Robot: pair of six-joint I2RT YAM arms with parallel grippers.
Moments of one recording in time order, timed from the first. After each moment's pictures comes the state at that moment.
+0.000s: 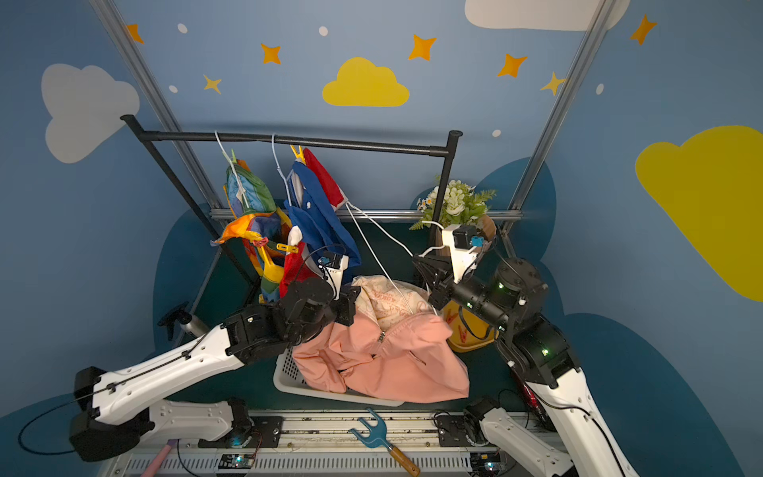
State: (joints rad) left arm -1.09 1.22 1.25 -0.50 -0.41 -0.56; right arm 0.55 0.86 1.28 -0.47 -0.34 0.16
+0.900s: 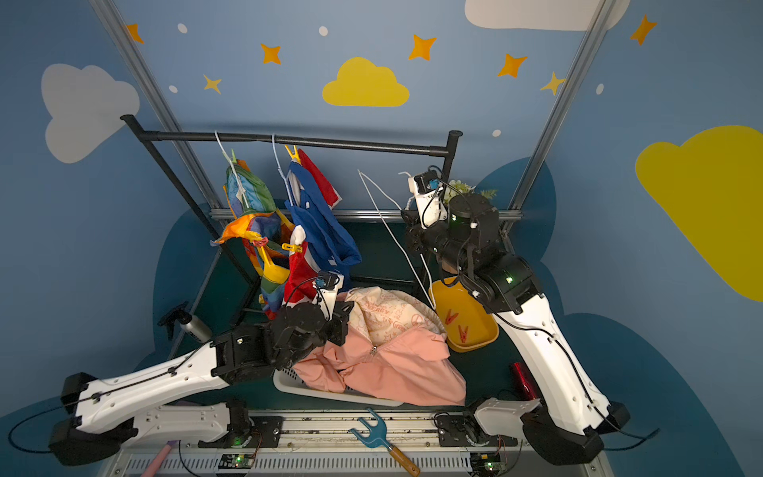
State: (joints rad) left arm -1.17 1.09 1.10 -0.47 -0.53 -0.49; right arm 0.64 1.30 1.79 -0.72 0.05 -0.02
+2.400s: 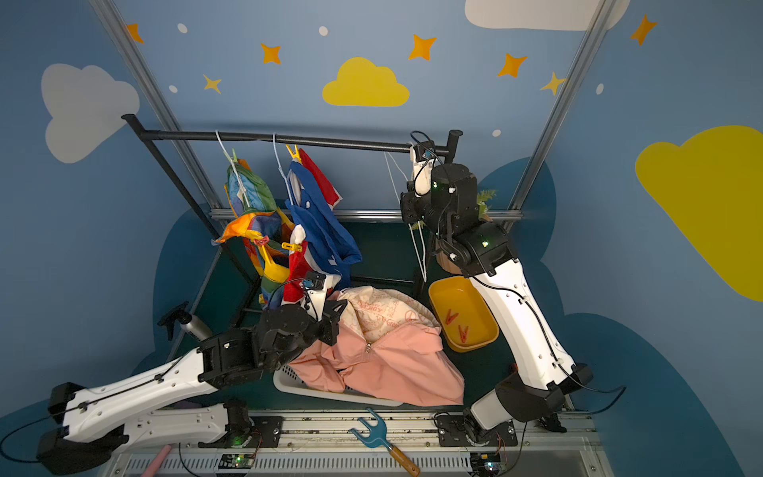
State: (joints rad) left arm -1.14 1.02 1.03 -0.41 -0.49 -0.46; right arm 0.60 1.50 2.02 -0.72 0.22 0.03
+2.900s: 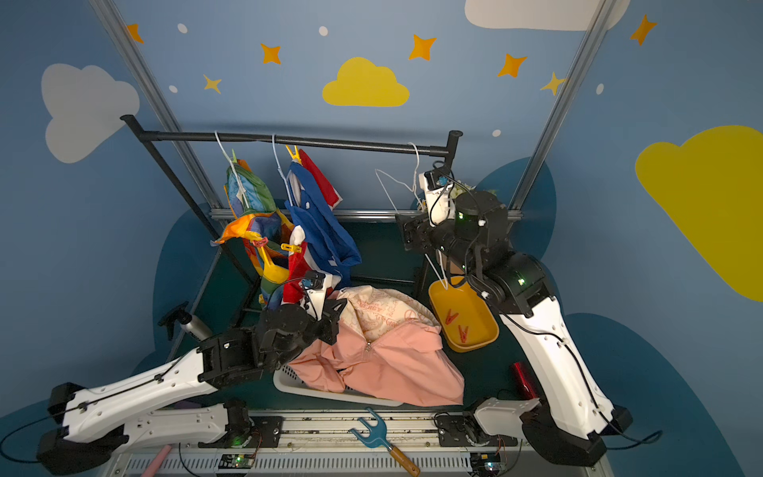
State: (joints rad) left arm -1.14 1.02 1.03 -0.40 -0.50 -0.46; right arm 0.65 1.24 1.84 -0.83 0.11 -0.02
